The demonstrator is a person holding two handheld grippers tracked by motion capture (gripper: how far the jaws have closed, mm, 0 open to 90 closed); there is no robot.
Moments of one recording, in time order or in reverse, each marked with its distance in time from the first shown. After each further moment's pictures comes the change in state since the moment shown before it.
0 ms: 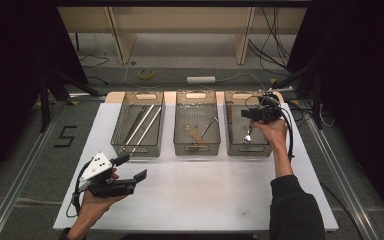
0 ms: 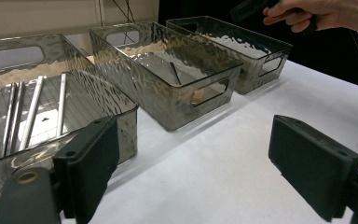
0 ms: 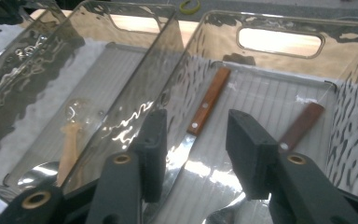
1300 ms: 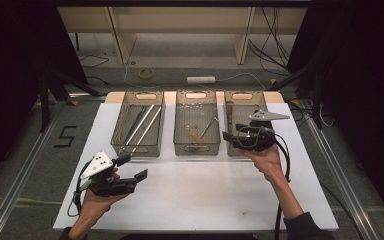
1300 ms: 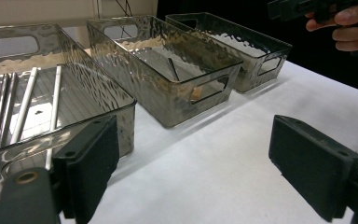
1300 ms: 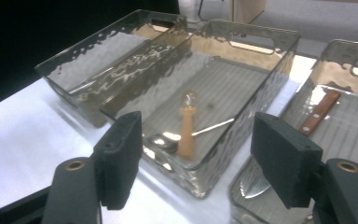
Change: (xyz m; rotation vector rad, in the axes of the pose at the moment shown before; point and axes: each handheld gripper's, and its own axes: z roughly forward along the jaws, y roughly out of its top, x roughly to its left) left arm 0.003 -0.001 0.004 0.012 -0.014 -0.035; right arm 0.083 -0.058 -0.052 -0.166 0.206 -0.187
